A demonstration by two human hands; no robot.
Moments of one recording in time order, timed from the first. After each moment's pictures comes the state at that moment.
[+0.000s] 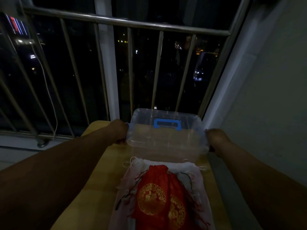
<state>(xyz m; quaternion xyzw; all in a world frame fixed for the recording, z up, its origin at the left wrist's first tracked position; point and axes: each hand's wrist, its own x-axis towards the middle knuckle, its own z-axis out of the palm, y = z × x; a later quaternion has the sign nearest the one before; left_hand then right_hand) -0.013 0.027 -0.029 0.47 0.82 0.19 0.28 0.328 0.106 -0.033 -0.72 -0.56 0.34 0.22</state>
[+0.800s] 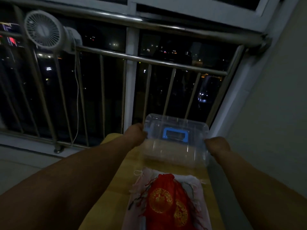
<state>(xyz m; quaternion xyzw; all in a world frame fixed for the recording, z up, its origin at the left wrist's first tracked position) -0.005 -0.029 0.036 0.51 0.73 0.36 0.28 0.304 0.056 0.047 -0.70 -0.58 0.29 0.30</state>
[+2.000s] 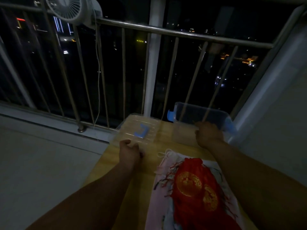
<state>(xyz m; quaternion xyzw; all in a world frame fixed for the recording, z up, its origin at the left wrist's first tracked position) -0.045 -0.119 -0.111 0.13 0.68 0.62 0.36 0.189 0.039 -0.016 -0.58 -0.81 0.04 0.06</state>
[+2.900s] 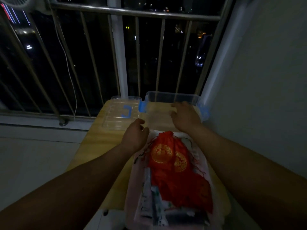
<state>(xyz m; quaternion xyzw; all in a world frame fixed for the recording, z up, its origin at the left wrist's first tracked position) 0.057 -0.150 -0.058 0.52 0.73 0.37 0.24 0.244 -0.054 -0.002 -0.55 -0.80 0.13 0.18</state>
